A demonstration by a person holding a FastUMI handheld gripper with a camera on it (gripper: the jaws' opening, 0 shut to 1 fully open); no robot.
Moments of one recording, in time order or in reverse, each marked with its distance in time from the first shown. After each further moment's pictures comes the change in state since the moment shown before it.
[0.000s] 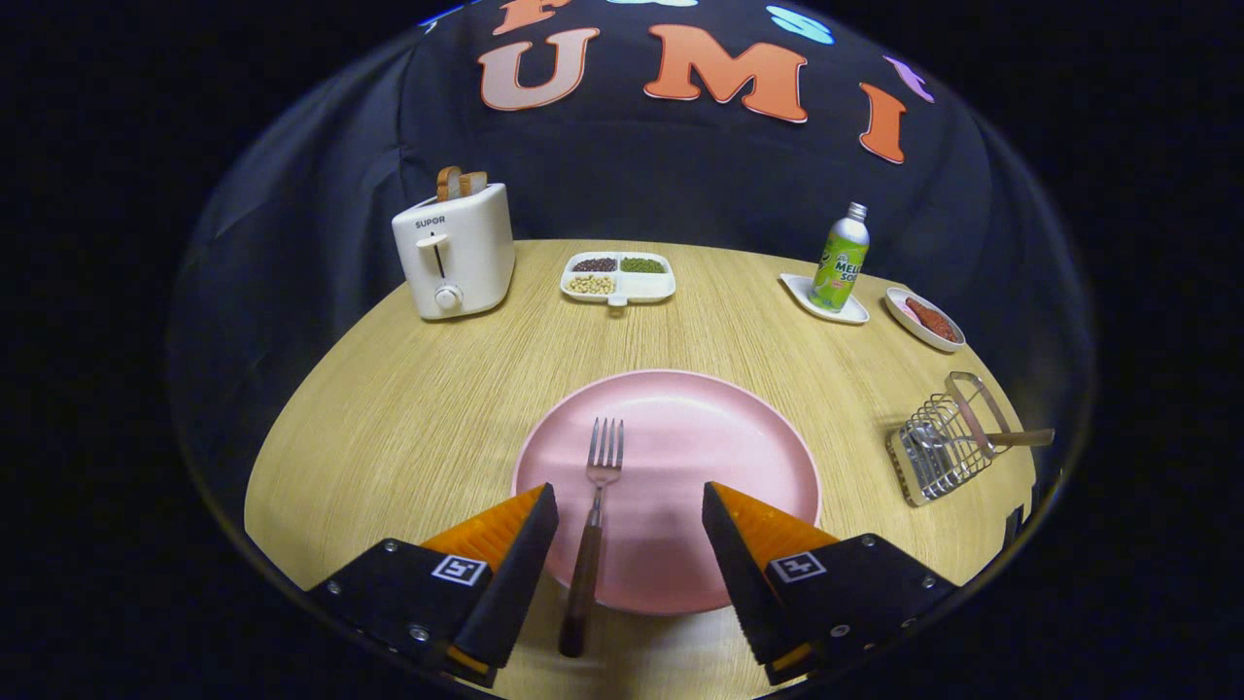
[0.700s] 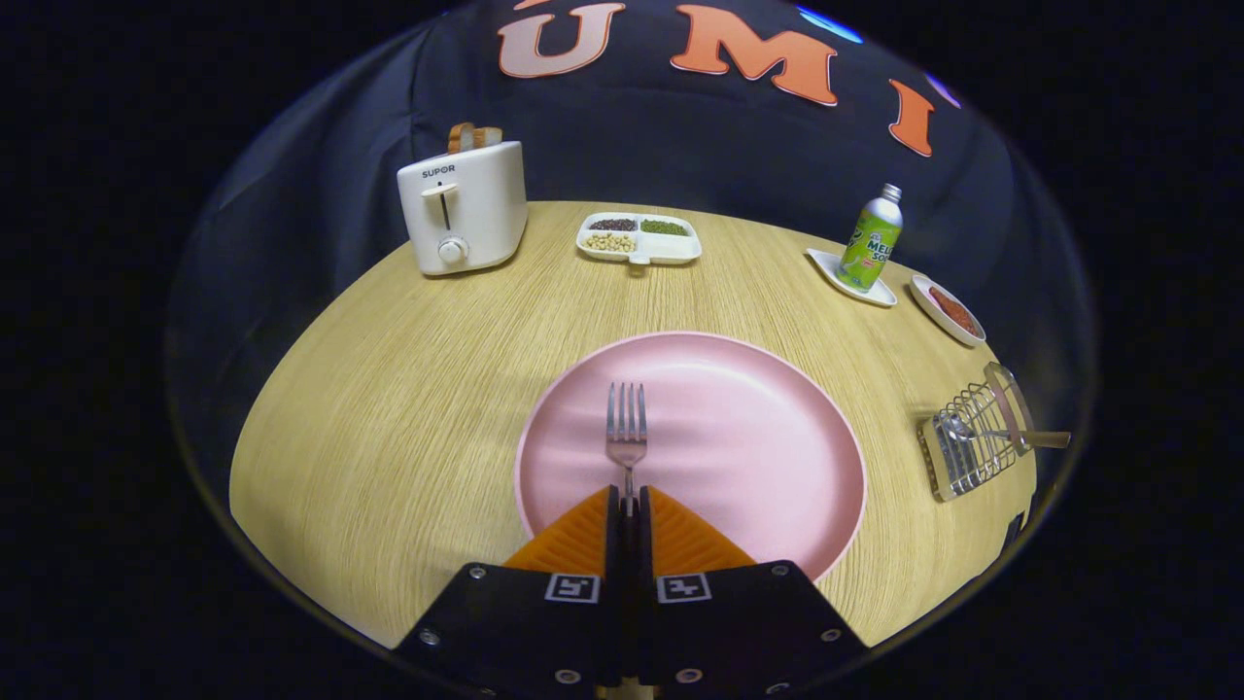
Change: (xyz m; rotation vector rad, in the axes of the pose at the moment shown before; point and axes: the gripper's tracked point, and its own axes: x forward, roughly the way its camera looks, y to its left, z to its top) arm 0.017 0.008 -0.017 -0.032 0.085 0.004
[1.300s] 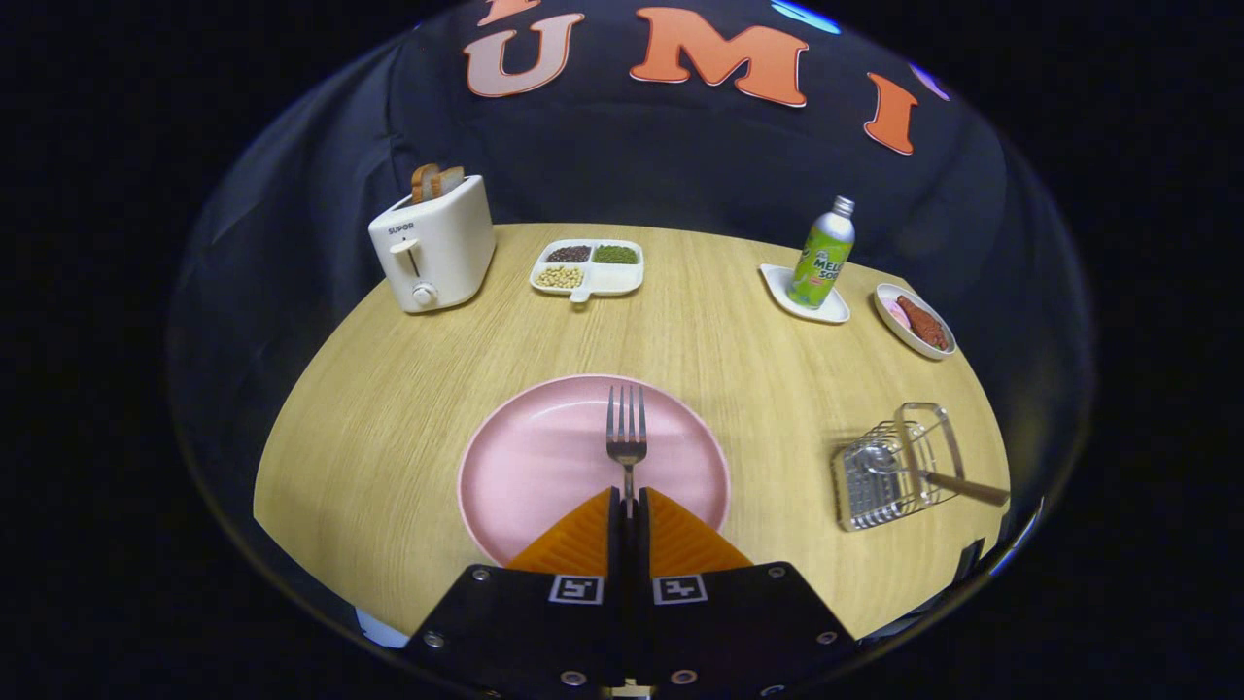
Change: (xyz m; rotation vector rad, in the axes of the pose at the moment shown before) arm -0.060 -0.094 0.043 0.002 0.031 0.008
